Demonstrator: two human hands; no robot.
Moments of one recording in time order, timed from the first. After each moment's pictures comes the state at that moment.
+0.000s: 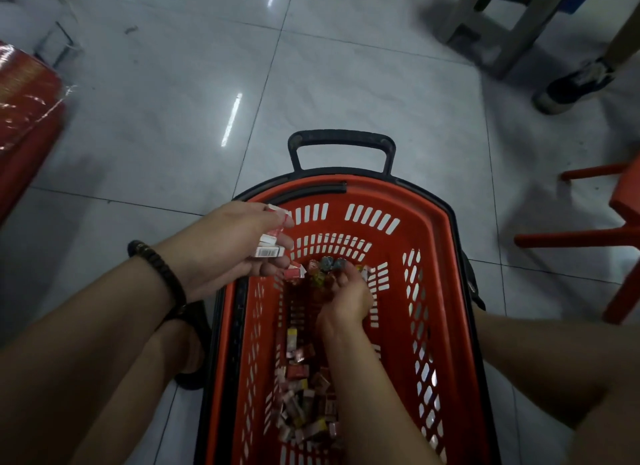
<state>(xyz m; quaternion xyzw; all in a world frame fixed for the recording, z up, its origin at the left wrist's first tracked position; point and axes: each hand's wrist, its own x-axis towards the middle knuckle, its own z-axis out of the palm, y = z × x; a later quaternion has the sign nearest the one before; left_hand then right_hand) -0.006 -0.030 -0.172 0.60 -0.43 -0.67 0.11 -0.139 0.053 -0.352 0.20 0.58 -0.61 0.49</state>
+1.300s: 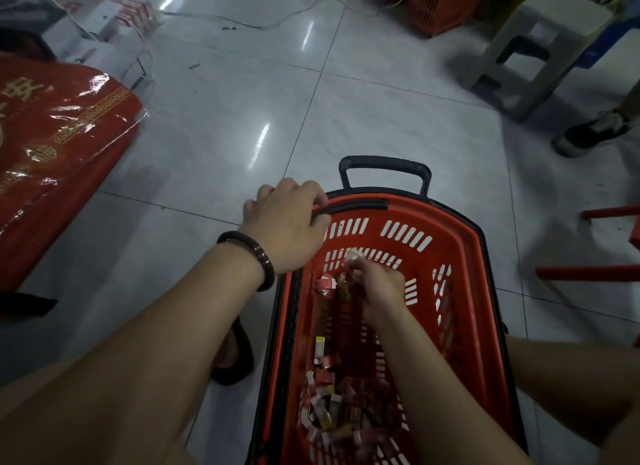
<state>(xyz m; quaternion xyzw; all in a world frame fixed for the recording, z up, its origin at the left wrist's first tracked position) 0.018 -0.027 -0.153 0.58 -0.77 -0.26 0.04 -0.136 0.040 -0.291 0.00 0.71 -0.46 0.54</state>
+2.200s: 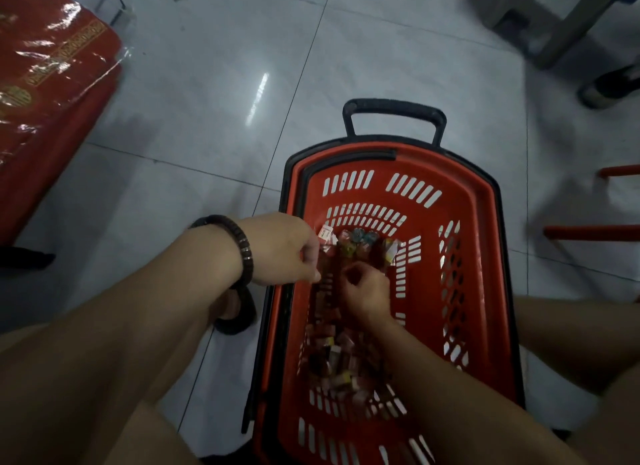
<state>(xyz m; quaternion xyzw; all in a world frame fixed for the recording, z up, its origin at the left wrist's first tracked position) 0.036 0.007 -0.166 0.43 -0.78 -0.39 -0.25 -0.141 0.105 -0.409 -0.40 0.81 -0.18 0.39</state>
